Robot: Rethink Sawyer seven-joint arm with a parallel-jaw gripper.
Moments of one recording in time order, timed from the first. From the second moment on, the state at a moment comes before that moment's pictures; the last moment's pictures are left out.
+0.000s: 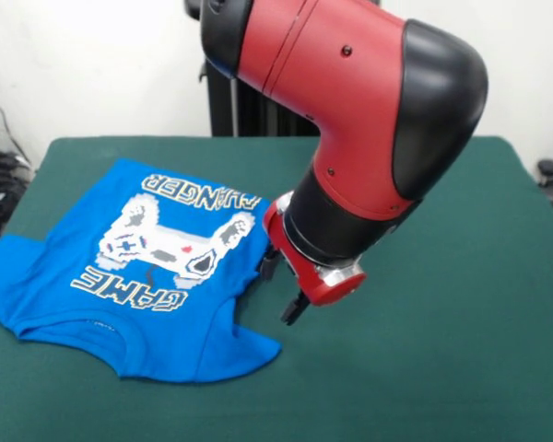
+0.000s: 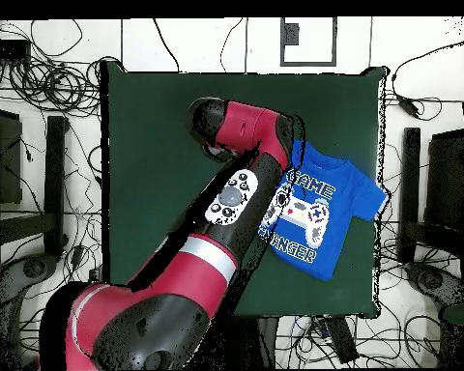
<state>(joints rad) 0.16 0.05 -0.78 0.88 0.50 0.99 2.44</state>
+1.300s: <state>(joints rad) 0.13 0.03 -0.73 0.90 0.39 0.99 2.44</state>
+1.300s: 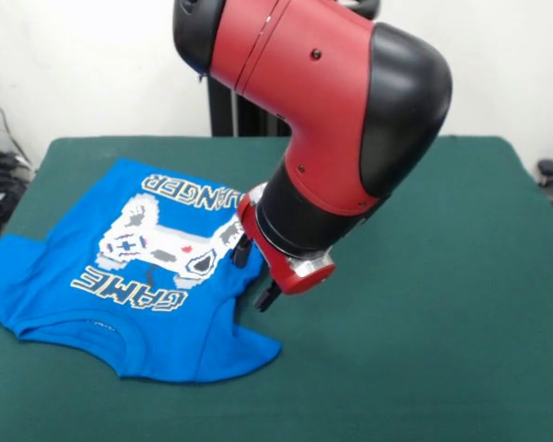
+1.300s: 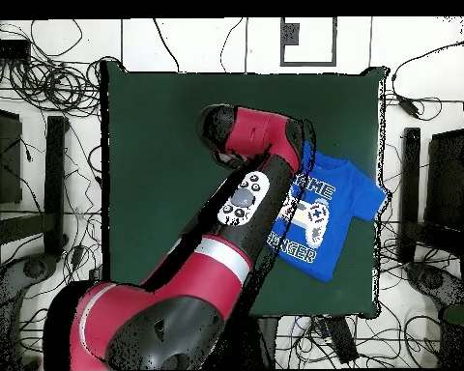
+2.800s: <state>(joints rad) 0.09 0.03 -0.80 0.88 0.35 0.98 2.44</state>
